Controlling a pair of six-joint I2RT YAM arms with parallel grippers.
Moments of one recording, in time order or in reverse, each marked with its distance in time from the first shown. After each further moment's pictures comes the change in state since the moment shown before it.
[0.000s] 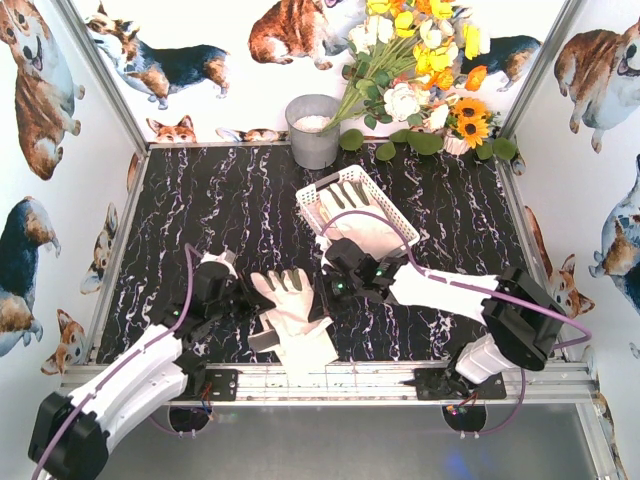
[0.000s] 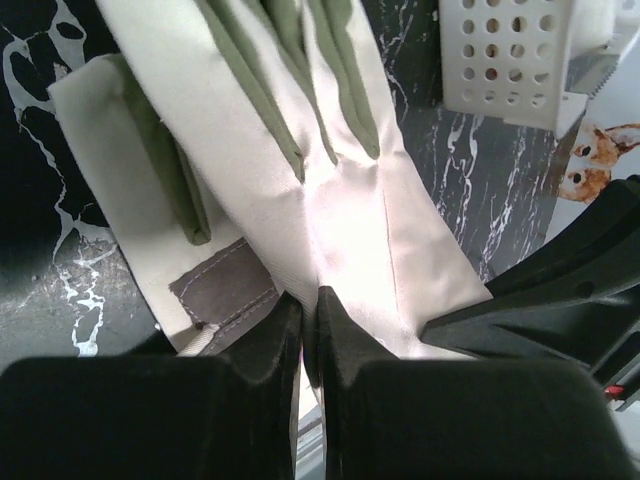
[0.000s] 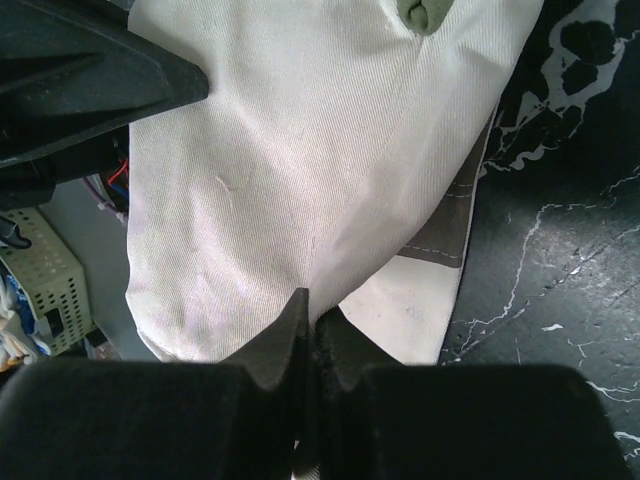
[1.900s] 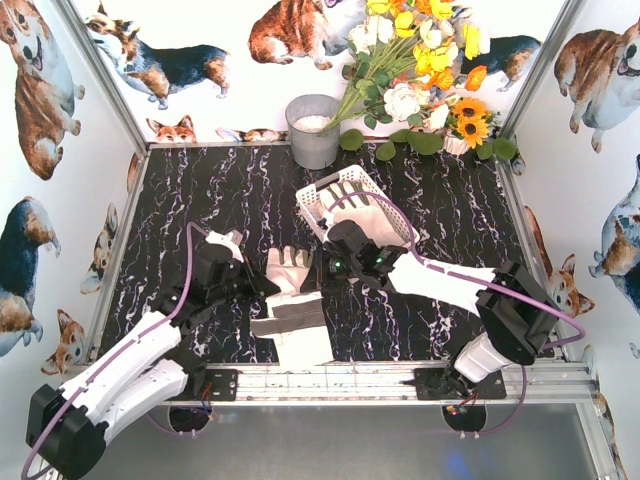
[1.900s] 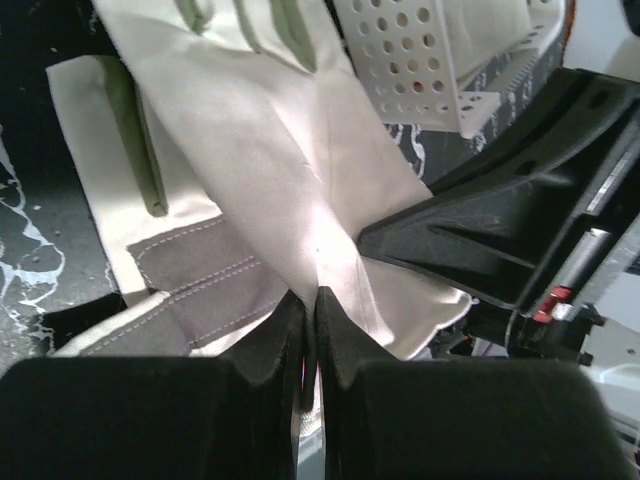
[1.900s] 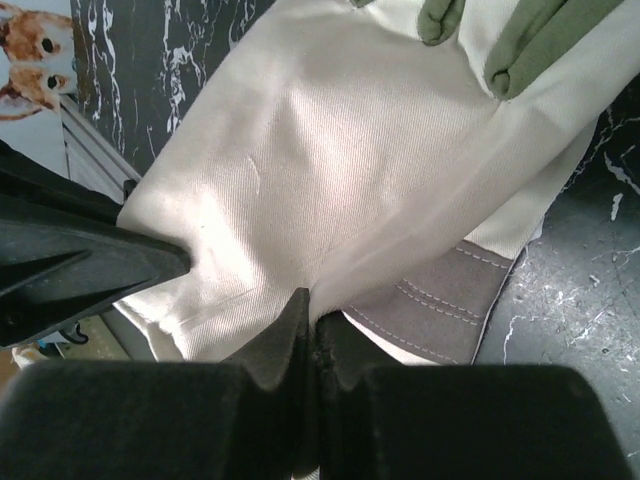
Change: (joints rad) left arm -0.052 0.056 0.201 -0.082 -0.041 0.092; right arm -0.072 0.033 0.064 0.139 0.093 0.072
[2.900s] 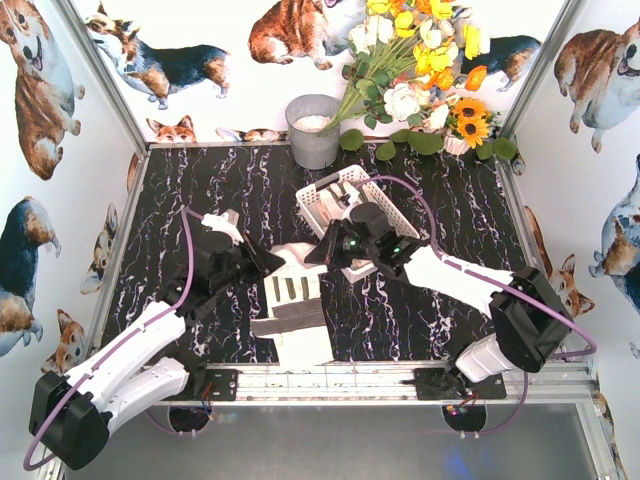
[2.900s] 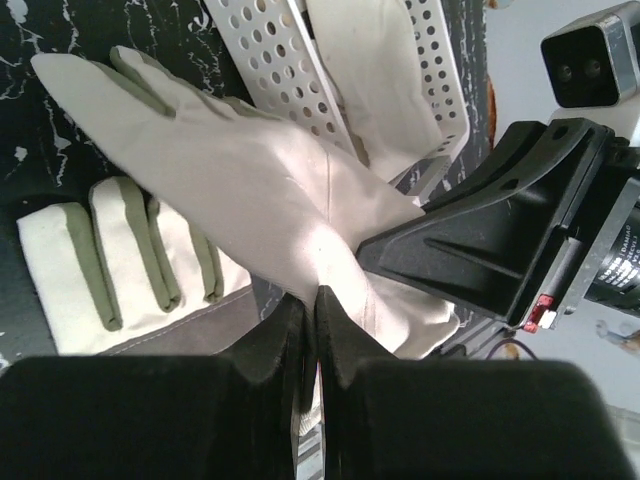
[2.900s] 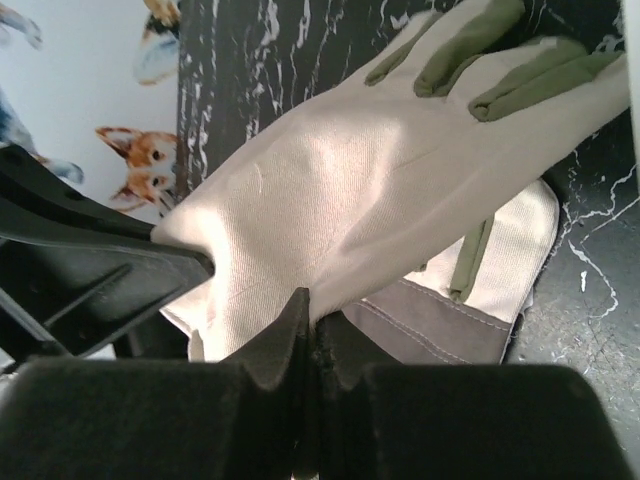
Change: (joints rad) left arm 0.002 0.070 0.056 0.215 -0.093 -0.029; right arm -0.135 -0.071 -0.018 0.137 -0.033 0.119
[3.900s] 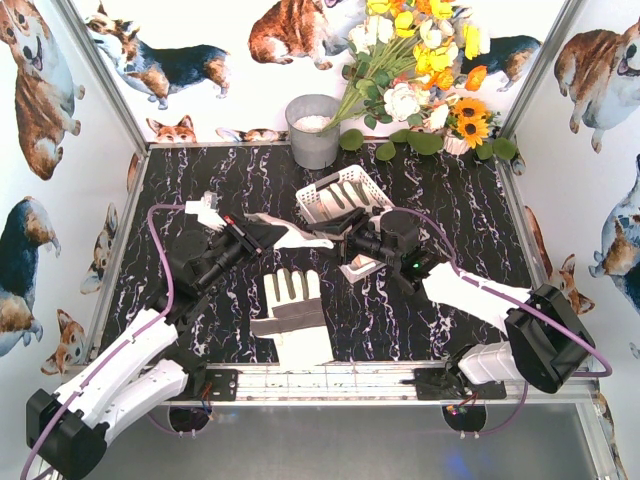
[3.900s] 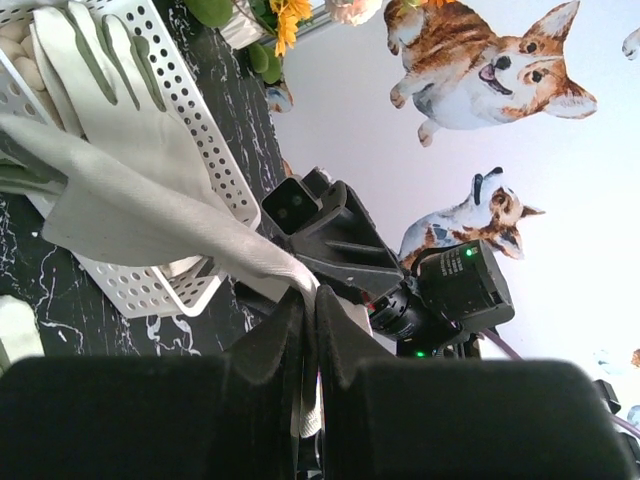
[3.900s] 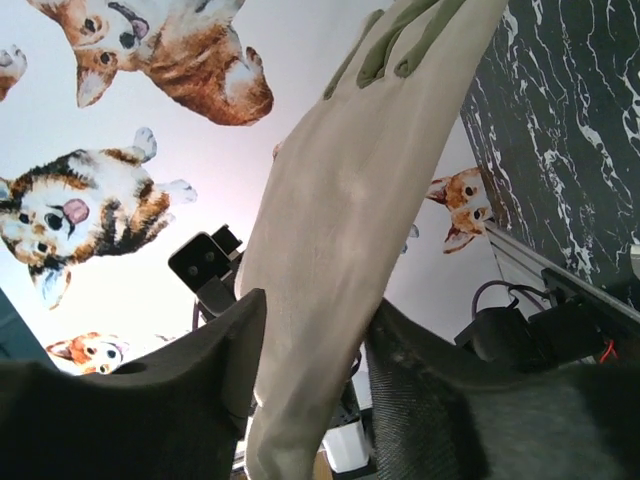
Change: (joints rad) left arm 0.007 -0.087 0.022 0.303 0.041 -0.191; right arm -0.061 -0.130 -0.206 0.406 -0.026 0.914
